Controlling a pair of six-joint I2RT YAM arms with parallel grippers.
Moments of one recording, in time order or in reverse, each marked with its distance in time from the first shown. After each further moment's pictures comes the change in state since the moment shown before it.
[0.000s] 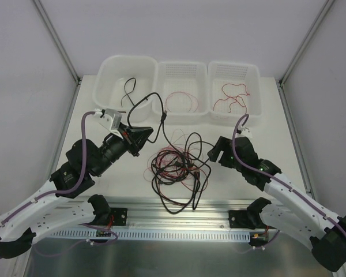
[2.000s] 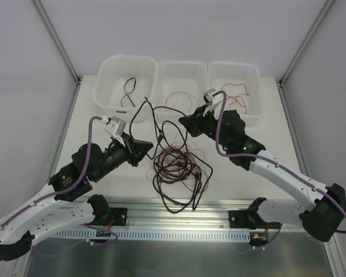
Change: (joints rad) left arm 0.000 -0.054 -0.060 -0.181 0.066 -0.148; right arm 0.138 0.335 0.340 0.539 -0.249 -0.430
